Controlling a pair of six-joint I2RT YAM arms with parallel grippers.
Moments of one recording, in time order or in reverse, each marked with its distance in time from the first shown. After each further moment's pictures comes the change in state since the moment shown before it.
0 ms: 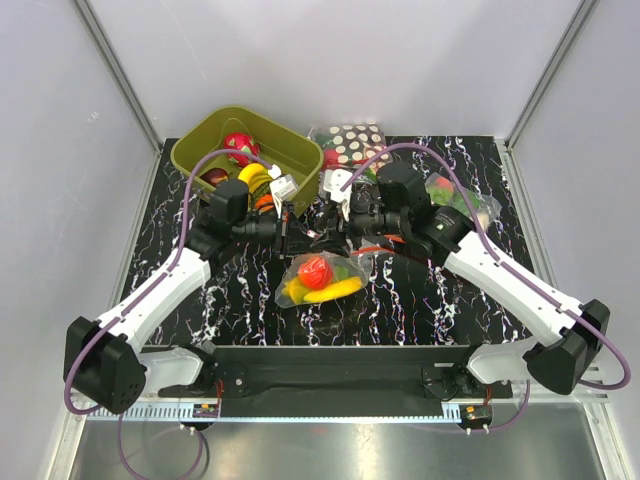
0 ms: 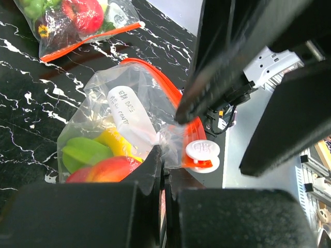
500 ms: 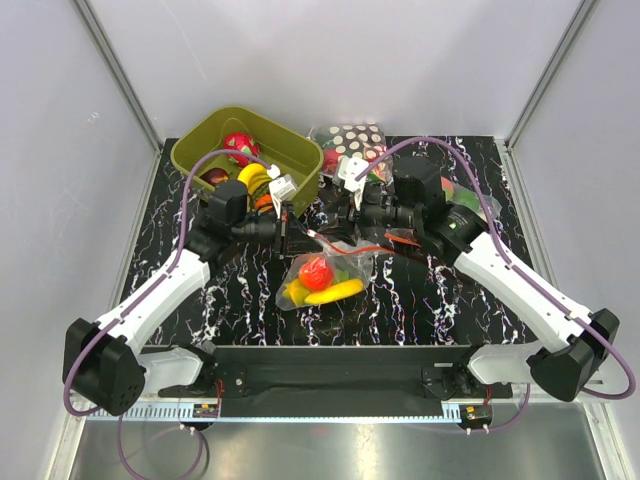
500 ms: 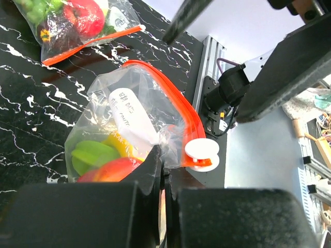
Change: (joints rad) left arm 0.001 -0.010 -0.013 0.026 -0.004 -0.006; right arm -0.050 -0.039 -0.003 0.034 0.047 0.005
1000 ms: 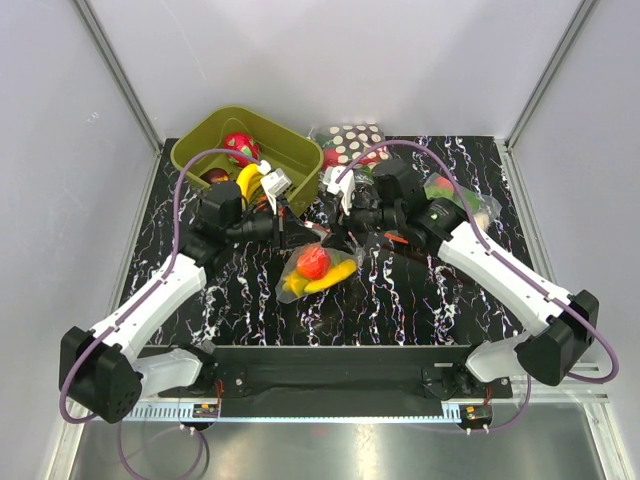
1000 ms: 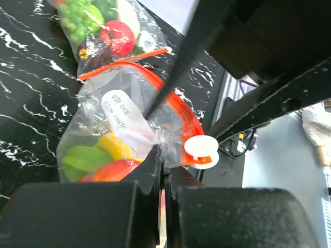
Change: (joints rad) left arm 0.001 -0.041 -0.014 0.058 -0.135 -0.039; right arm 0.000 0.106 0.024 -0.175 0.025 0.004
